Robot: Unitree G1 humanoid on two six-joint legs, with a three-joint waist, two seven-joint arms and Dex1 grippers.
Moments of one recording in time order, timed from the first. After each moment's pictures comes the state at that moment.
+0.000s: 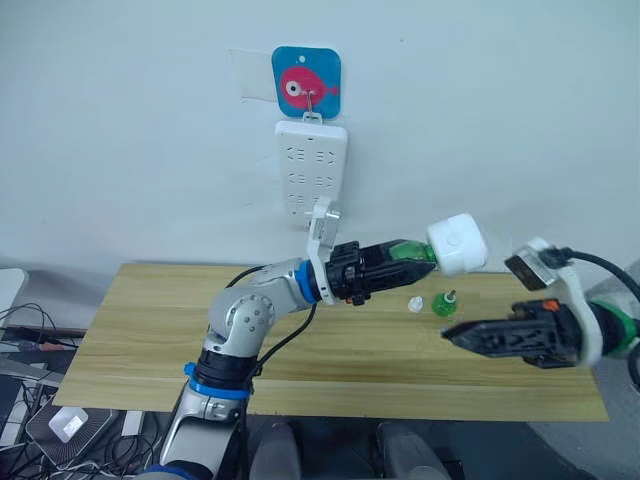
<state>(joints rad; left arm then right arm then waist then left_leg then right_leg) -0.53 0.16 -0.07 -0.15 -0.89 0.81 -0.92 -0.20 -1.24 -0.16 -0.22 1.87 1.35 0.57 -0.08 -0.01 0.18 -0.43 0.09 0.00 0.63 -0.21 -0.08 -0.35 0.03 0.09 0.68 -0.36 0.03</state>
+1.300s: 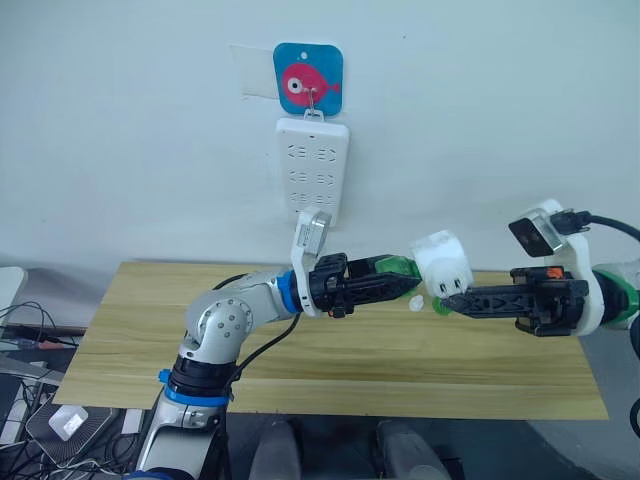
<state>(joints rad) -0.49 0.27 -0.07 -0.20 -1.00 0.90 -0.91 -0.48 -1.10 -0.10 -0.17 1.94 1.36 0.57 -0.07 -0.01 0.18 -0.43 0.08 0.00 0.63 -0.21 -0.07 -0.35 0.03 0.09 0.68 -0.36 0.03</state>
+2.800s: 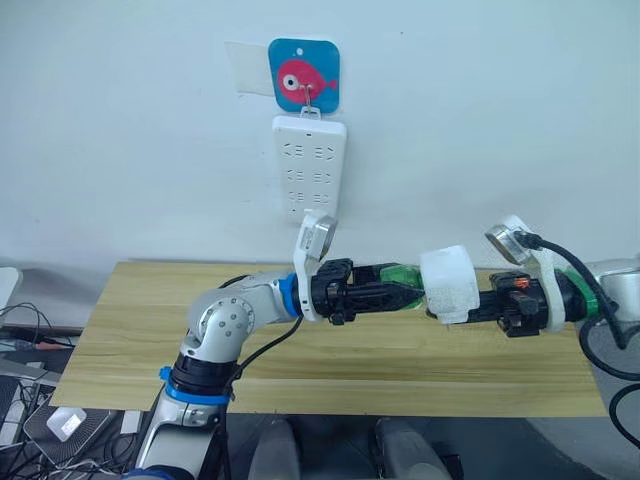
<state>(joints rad) -0.50 0.27 -0.09 -0.22 -1.02 0.93 -0.95 -0.47 -1.03 -0.09 -0.26 1.52 1.40 0.71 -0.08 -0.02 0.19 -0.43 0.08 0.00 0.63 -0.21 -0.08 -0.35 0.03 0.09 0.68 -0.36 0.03</state>
